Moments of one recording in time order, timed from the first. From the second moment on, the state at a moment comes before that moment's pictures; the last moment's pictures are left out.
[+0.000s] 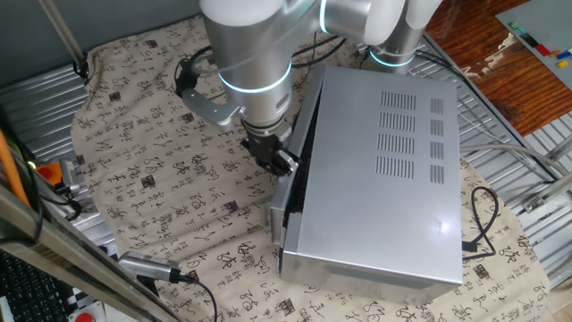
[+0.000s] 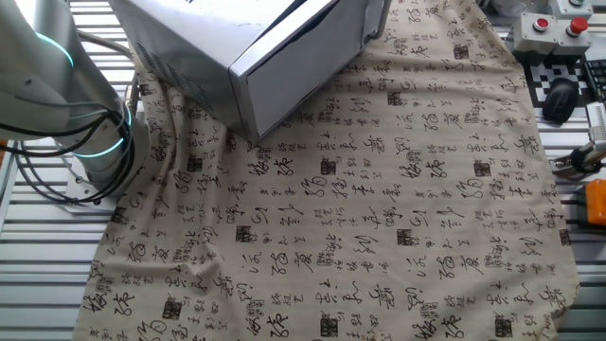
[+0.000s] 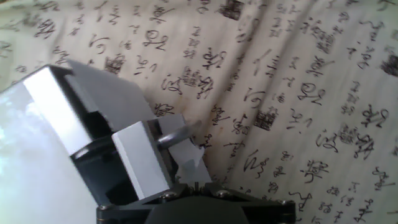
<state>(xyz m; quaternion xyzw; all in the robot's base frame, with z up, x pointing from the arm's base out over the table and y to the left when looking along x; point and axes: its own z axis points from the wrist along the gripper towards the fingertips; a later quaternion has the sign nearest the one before) 0.476 0.233 0.244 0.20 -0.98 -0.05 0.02</state>
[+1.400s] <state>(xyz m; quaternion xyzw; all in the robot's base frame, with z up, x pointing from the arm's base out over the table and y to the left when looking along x) 0.470 0.270 0.247 0.19 -0.98 -0.05 0.02</state>
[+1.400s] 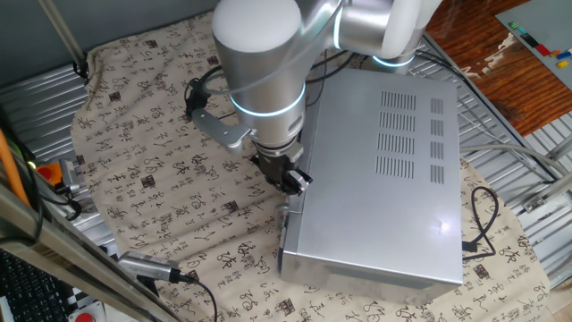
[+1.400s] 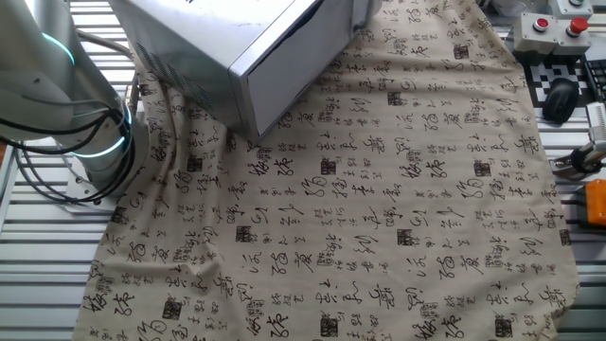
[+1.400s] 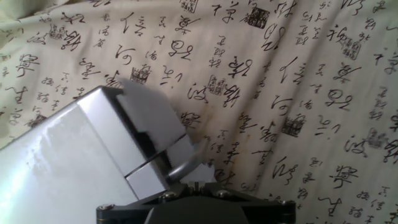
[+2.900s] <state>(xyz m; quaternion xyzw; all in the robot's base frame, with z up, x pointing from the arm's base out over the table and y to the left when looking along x) 0.485 0.192 0.234 0.25 -0.97 -0.06 0.01</state>
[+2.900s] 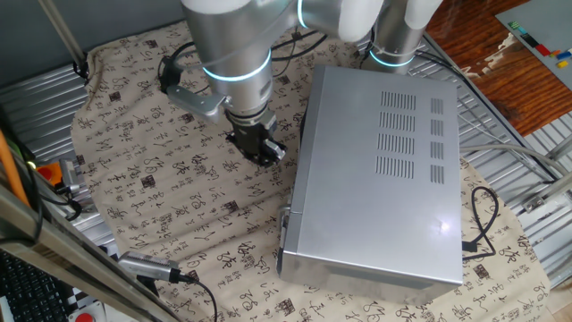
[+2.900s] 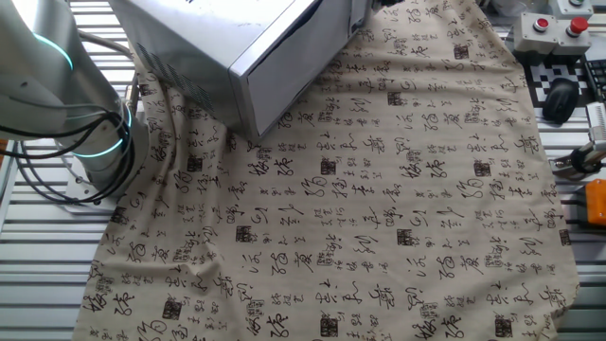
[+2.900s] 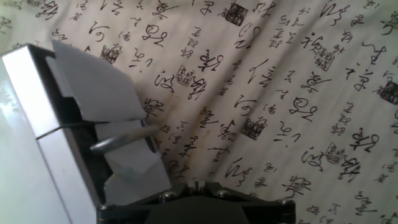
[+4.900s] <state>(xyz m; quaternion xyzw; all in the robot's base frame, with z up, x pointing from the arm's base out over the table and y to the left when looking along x) 0.496 0.061 0.200 0.27 -0.96 -0.03 0.01</state>
